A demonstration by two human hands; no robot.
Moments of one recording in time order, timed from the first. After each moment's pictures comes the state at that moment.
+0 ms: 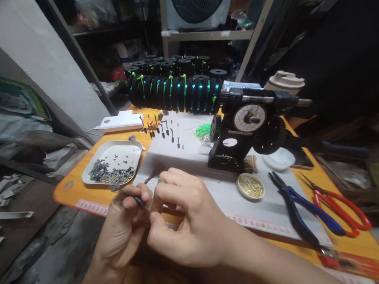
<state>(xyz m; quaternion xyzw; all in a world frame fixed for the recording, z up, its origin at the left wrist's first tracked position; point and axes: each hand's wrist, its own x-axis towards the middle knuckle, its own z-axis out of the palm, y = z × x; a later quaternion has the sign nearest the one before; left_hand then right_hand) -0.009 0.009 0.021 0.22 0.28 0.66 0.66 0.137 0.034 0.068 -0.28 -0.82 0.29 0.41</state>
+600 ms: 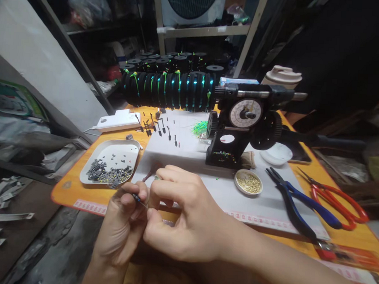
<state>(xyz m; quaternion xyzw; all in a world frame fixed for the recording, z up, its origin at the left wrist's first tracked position) -0.006 0.010 0.022 0.22 0.28 0.65 0.67 0.138 0.035 0.069 -0.28 -0.82 0.30 0.41</state>
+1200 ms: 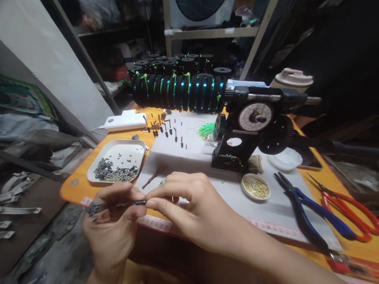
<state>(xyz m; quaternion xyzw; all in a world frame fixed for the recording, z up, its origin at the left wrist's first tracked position) -0.016 0.003 0.016 0.44 0.38 0.74 0.33 0.145 0.042 0.069 -0.29 -0.81 0.37 0.35</state>
